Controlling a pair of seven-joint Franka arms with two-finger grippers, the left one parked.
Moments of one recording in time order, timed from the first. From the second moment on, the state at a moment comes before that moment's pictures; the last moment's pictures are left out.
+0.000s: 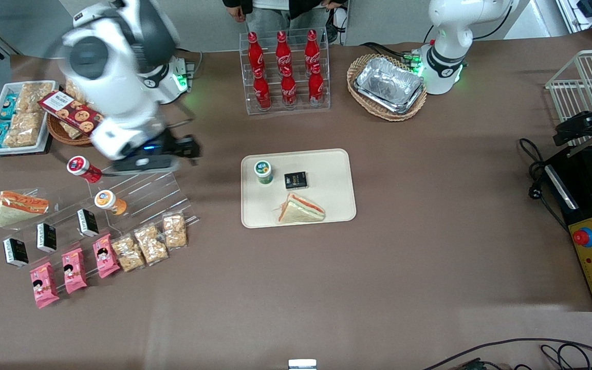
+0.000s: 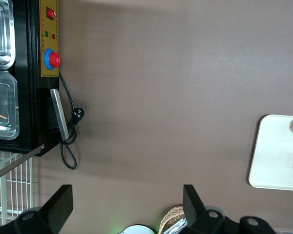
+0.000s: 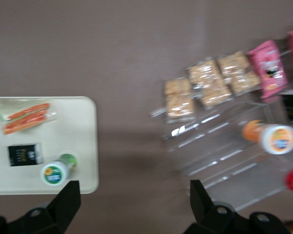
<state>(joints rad) 0.41 -0.05 -0.03 -1.89 -0.01 1.86 0.35</state>
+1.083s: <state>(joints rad) -0.04 -0.19 -0.13 -1.75 -0.01 1.61 -0.09</state>
